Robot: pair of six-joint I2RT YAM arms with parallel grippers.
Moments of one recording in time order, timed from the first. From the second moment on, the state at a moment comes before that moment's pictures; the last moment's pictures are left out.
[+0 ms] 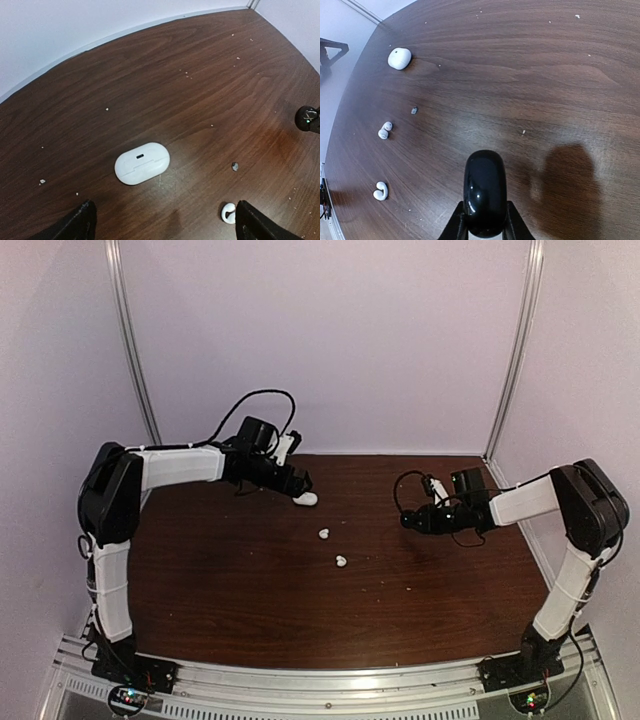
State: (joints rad) left arm -0.57 2.04 1.55 -0.21 0.18 -0.07; right arm 0.28 1.77 0.85 0.17 -0.46 0.29
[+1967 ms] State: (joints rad) left arm -0.57 2.18 1.51 -0.29 0.15 0.03; right arm 0.23 1.65 0.84 0.16 -0.47 0.28
